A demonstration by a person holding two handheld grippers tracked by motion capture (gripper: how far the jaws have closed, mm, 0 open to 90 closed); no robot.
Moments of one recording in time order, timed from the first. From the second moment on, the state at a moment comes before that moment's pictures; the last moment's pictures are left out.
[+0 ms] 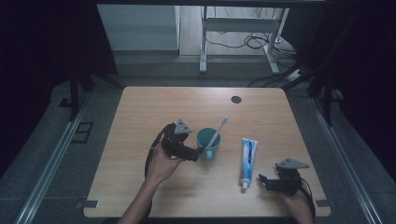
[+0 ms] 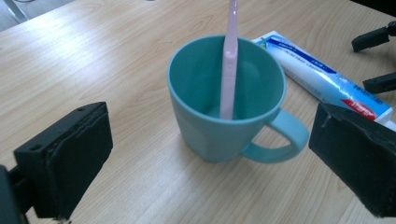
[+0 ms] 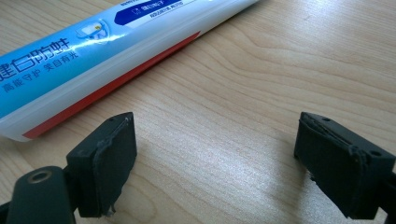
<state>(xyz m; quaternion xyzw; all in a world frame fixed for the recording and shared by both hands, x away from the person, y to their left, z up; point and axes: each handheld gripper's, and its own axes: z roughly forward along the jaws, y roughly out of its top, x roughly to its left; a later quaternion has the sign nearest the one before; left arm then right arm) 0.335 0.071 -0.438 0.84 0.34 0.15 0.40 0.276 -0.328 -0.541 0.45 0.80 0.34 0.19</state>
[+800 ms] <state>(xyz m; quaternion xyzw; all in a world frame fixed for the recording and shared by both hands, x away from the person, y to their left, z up) 0.310 0.107 -0.482 0.83 0.36 0.16 0.39 0.276 -0.328 -0.541 0.45 0.80 0.34 0.20</state>
